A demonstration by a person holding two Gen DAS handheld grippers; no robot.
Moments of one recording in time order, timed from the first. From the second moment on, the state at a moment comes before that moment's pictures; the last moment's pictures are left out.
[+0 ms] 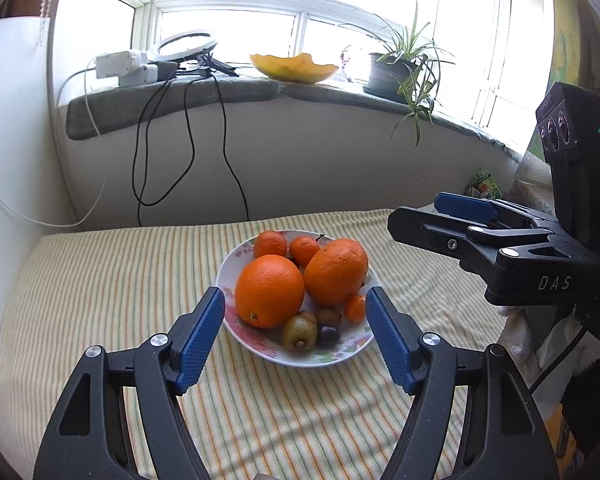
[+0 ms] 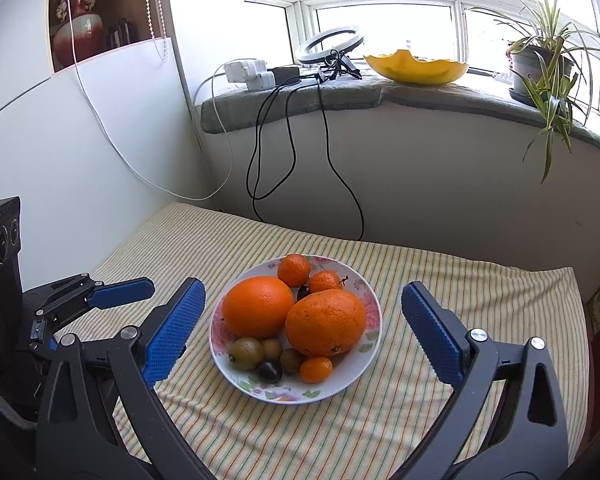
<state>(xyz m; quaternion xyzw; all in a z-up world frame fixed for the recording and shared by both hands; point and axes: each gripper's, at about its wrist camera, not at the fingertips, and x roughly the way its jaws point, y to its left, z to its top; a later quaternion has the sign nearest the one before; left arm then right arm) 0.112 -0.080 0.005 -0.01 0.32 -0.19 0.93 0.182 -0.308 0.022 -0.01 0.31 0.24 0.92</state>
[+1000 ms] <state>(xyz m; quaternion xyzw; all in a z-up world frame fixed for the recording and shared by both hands) 0.085 -0.066 0.015 -0.02 0.30 -0.14 0.94 0.135 -0.351 0.011 0.04 0.30 0.19 0.94</state>
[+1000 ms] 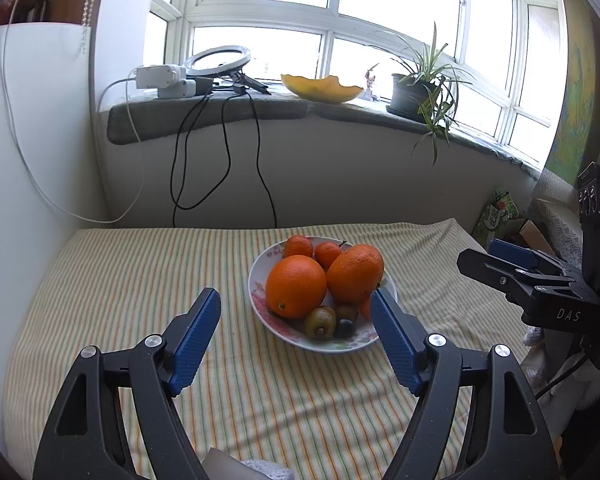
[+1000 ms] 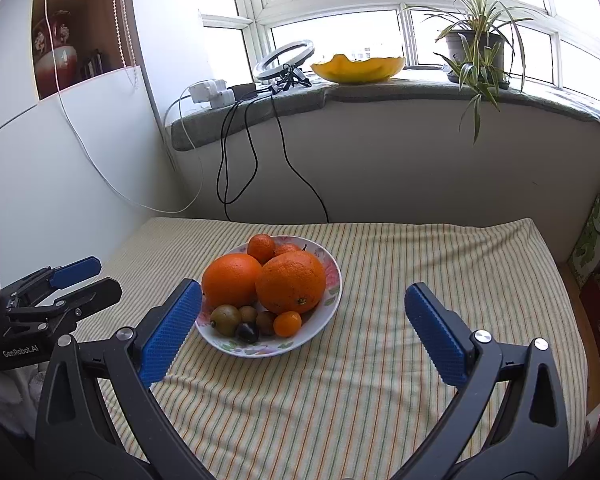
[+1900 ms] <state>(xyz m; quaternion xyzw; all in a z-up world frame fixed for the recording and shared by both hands) 0.080 -0.068 0.017 -0.02 0.29 -0.14 0.95 0.133 -0.344 0.010 0.04 0.30 0.19 0.93</state>
